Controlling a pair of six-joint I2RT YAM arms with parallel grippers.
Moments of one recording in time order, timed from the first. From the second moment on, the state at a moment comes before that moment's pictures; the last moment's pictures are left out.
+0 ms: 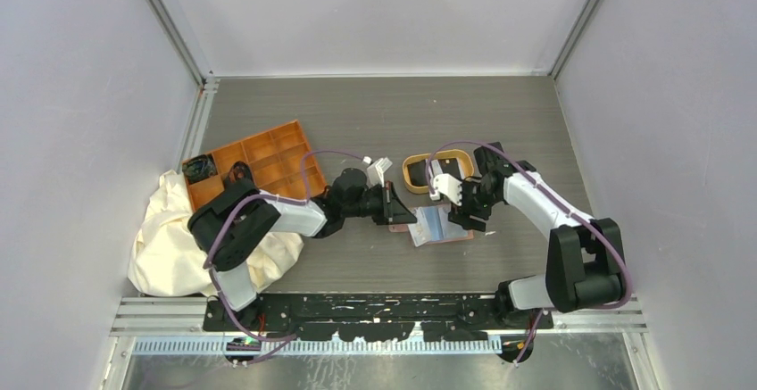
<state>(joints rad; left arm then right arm) -0.83 1.77 0.74 0.66 0.47 -0.93 0.19 1.36 0.80 -0.76 -0.39 -1.20</state>
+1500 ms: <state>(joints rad) -0.76 1.83 0.69 0.74 0.40 -1.05 0.27 1.63 0.94 -0.81 -0.36 -1.37</state>
